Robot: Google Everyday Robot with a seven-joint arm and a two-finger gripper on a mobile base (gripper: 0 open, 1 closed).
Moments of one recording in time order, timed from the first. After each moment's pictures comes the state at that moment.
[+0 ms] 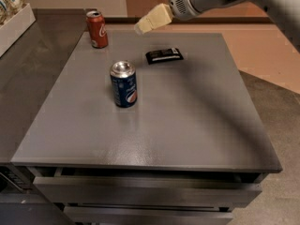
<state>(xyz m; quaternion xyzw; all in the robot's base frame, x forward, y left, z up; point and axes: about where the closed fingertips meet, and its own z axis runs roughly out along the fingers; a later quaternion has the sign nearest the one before) 0.710 -0.032 1.003 -0.40 0.77 0.13 0.48</state>
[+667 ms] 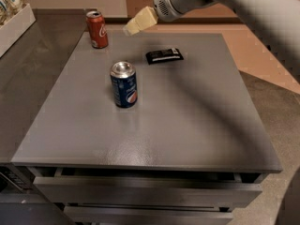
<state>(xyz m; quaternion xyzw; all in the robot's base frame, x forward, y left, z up) 0.738 -0.002 0.988 -0.41 0.78 0.11 0.47</state>
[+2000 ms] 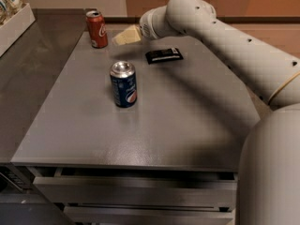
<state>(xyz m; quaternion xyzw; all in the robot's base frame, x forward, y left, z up) 0.807 0.047 0.916 -0.36 0.76 0.16 0.51</state>
